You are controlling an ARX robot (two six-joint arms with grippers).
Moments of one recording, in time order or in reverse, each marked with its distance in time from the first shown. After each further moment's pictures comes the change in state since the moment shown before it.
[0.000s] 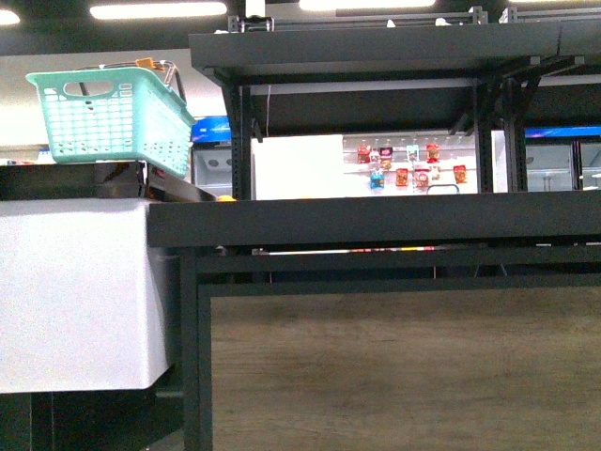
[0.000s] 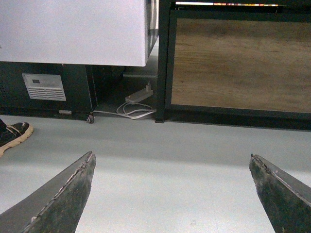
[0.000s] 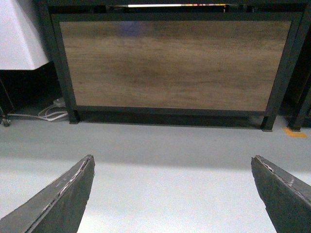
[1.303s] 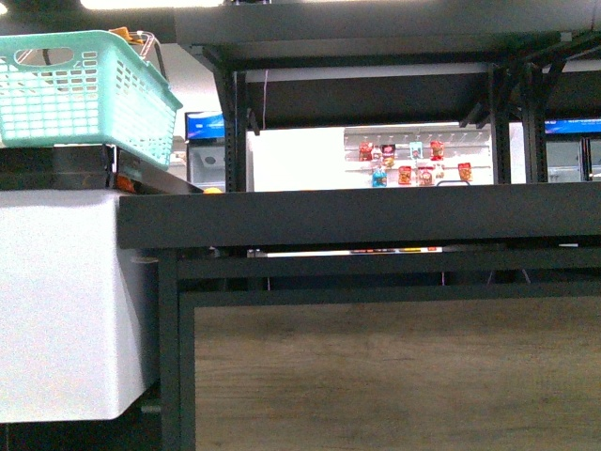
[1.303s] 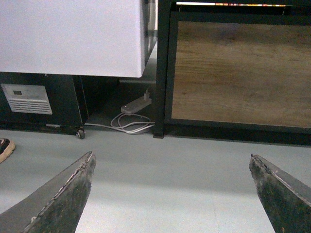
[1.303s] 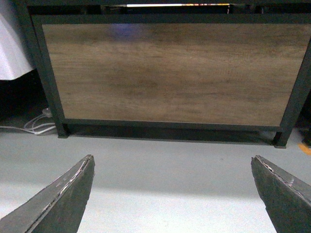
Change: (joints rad) left arm 0.000 0.000 0.000 0.000 0.000 0.000; right arm 0.000 0.000 0.000 0.000 0.000 0.000
